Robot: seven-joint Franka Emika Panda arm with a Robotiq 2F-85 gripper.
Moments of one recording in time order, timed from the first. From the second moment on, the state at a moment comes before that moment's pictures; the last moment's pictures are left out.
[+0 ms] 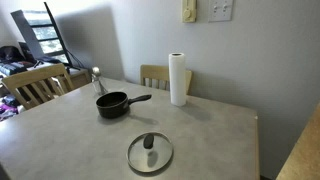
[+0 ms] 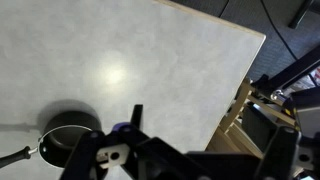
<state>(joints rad) 0.32 -0.78 0.10 -2.64 0.34 2.07 -0.03</state>
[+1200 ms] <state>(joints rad) 0.07 -0.74 -0.07 -2.68 0.22 2.19 -0.07</state>
